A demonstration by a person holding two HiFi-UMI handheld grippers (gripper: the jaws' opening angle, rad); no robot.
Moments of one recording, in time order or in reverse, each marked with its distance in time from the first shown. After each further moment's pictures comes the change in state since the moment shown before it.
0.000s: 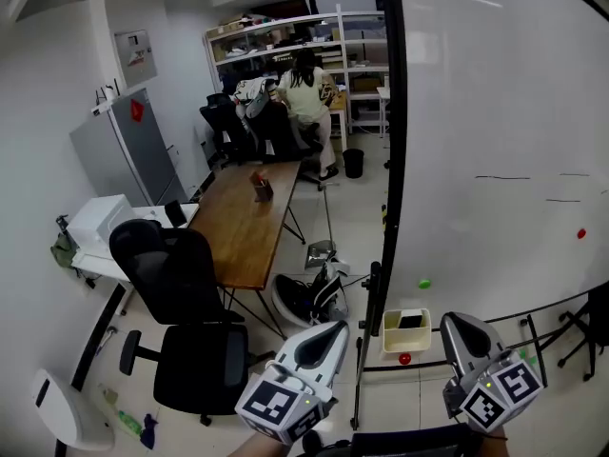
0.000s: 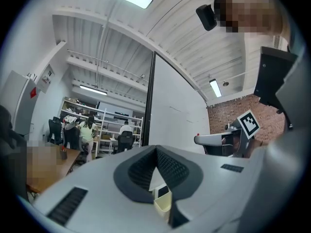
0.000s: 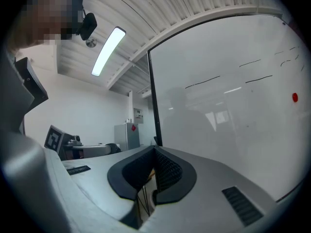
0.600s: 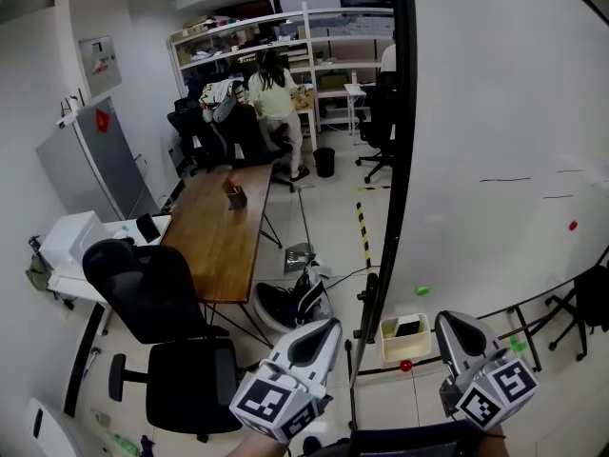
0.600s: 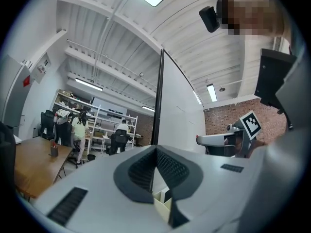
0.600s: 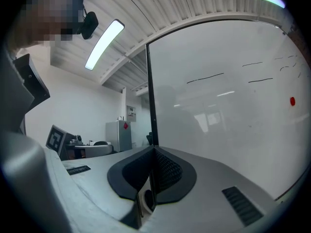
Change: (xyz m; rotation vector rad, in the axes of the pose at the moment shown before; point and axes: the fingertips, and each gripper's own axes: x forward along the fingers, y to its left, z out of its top) left arm 0.043 0.063 -0.011 -0.050 0.020 -0.089; right arm 0.054 -0.014 -0.007 -0.017 0.014 -0.105
